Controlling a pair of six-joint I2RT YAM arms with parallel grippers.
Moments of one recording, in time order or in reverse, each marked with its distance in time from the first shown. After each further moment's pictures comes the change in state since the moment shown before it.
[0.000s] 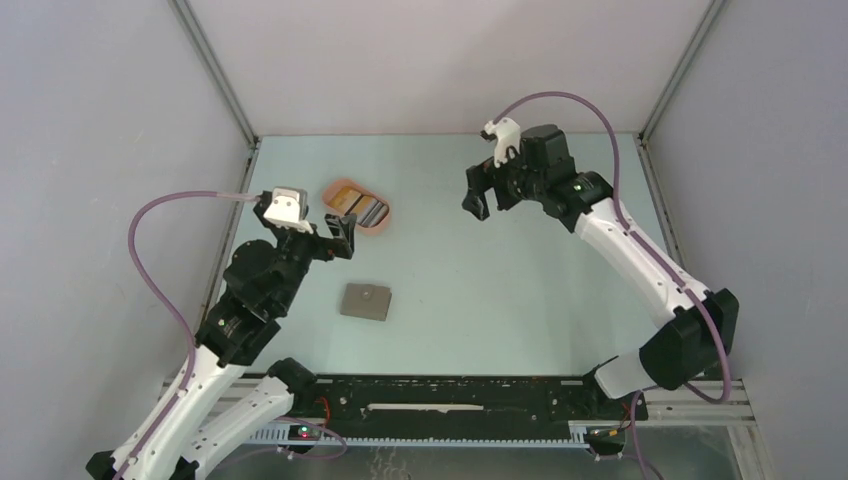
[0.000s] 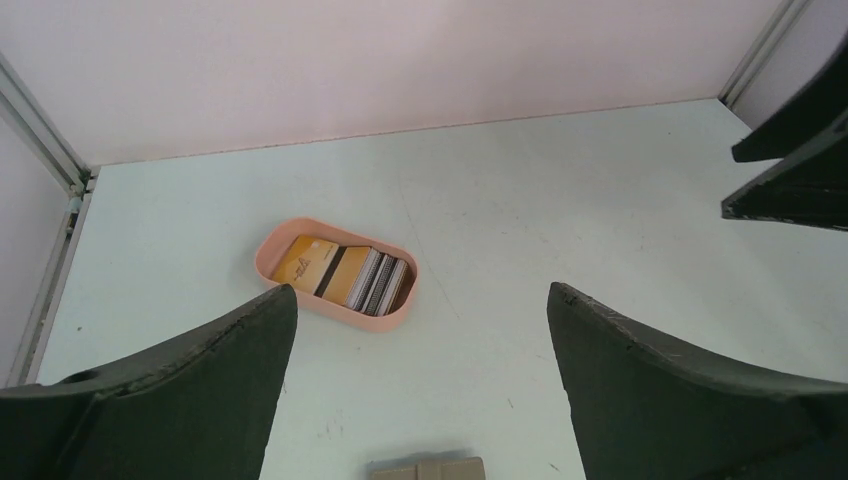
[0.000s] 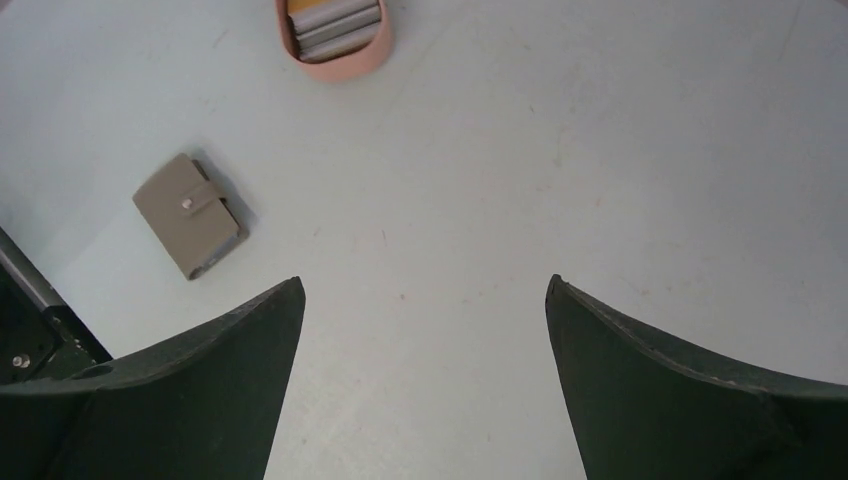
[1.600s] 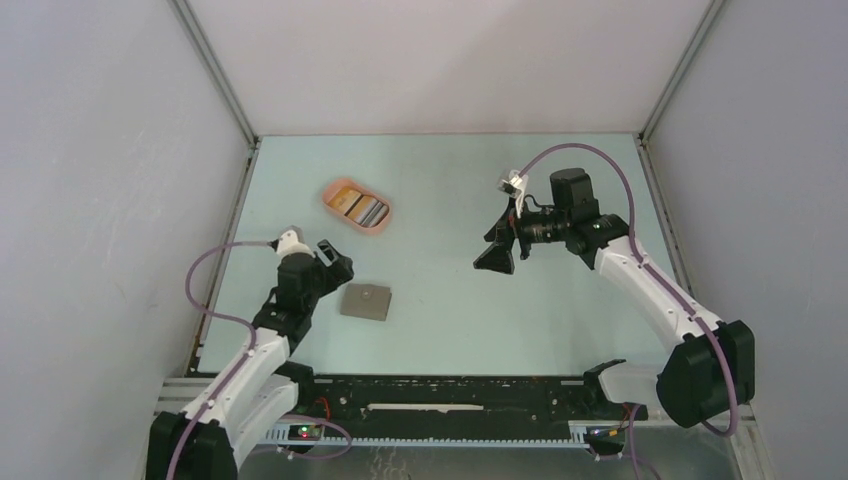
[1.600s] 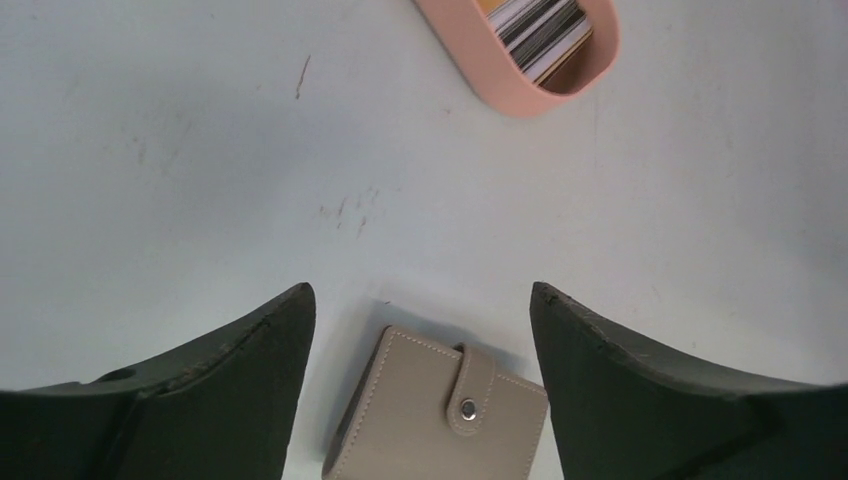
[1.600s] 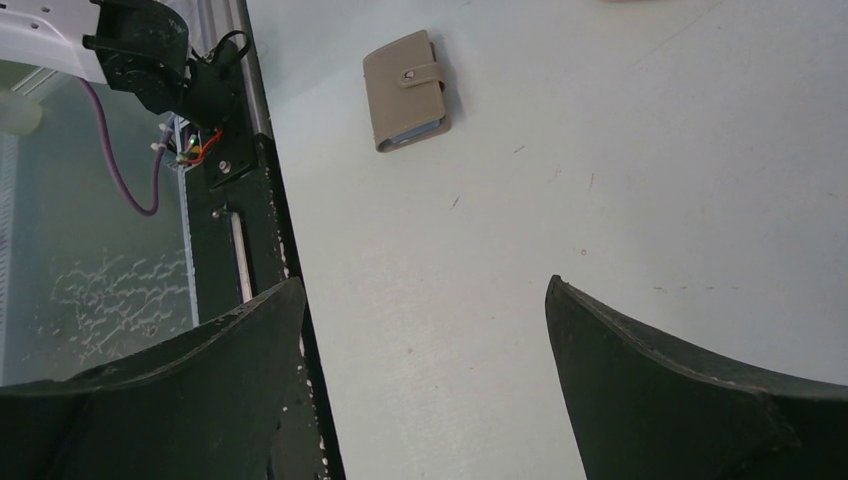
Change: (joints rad) left arm 0.350 0.145 -0.541 0.217 0.125 -0.565; right arm -0.150 -0.231 -0.468 0.152 -0.657 -0.141
